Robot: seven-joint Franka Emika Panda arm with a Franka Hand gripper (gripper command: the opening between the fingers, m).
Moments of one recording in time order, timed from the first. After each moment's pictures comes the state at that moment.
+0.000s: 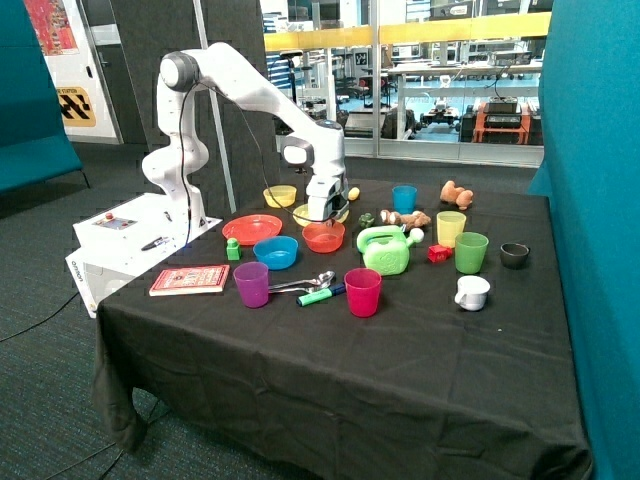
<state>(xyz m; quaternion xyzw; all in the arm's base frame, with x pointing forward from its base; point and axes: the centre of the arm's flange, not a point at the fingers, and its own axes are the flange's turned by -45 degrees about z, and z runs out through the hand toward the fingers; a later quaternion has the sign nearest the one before) 0.583 -0.015 0.310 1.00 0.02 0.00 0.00</state>
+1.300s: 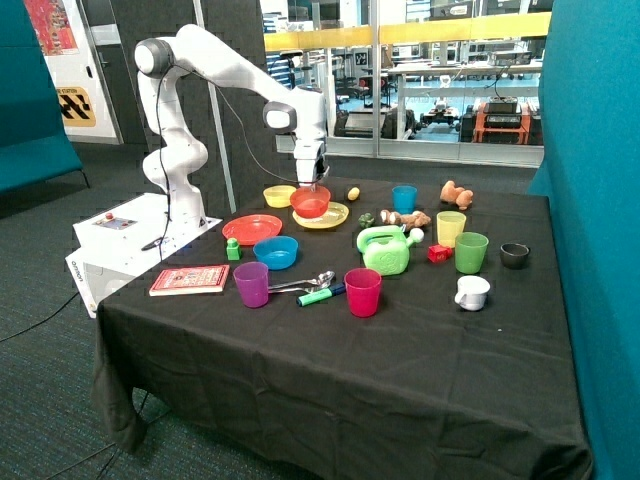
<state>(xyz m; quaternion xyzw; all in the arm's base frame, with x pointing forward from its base) 0.500 0.039 0.390 0.99 0.14 0.00 0.00</state>
